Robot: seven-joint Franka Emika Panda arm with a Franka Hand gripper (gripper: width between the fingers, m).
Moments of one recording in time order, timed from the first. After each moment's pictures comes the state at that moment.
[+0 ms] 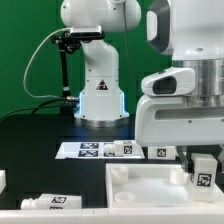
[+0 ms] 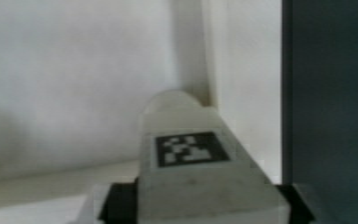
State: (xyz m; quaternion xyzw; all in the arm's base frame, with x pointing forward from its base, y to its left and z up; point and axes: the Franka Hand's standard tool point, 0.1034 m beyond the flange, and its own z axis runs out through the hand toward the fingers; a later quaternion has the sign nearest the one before) arm 0.640 0.115 0.071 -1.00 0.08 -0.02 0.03
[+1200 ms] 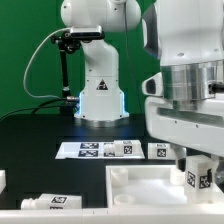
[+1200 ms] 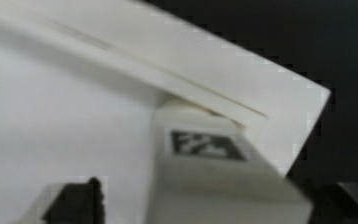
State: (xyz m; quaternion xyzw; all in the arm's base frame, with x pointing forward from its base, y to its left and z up) arm 0.641 0.106 0.067 -0.87 0.49 0.00 0.06
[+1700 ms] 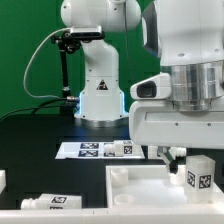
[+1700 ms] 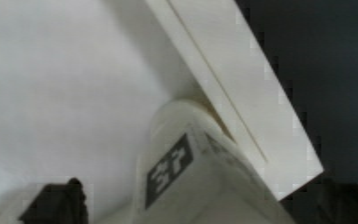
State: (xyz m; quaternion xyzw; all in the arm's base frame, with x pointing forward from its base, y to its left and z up) arm 0.639 0.109 0.067 -0.98 0.21 -0.01 0.06
